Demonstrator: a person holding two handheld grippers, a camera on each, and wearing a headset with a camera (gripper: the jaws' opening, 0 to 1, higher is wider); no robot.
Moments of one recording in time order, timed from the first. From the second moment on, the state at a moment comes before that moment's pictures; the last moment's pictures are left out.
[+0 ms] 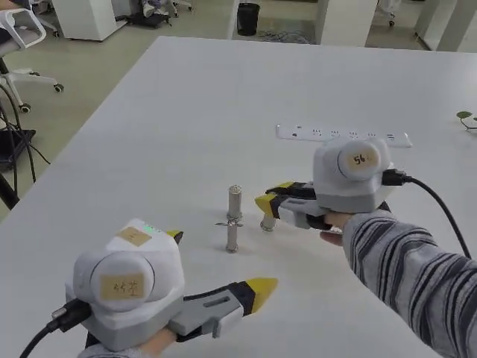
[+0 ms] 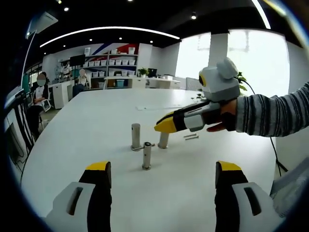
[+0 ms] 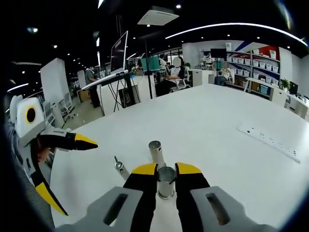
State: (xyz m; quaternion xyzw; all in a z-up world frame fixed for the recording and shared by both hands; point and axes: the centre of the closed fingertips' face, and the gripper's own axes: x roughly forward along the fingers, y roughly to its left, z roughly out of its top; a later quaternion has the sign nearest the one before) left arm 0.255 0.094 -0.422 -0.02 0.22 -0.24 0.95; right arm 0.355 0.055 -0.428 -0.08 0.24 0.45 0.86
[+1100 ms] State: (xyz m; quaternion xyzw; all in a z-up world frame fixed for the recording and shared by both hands) left arm 0.241 0.098 -0.414 -0.01 0.20 -0.25 0.95; right arm 0.268 0.037 -0.443 -0.13 0.24 0.54 0.80
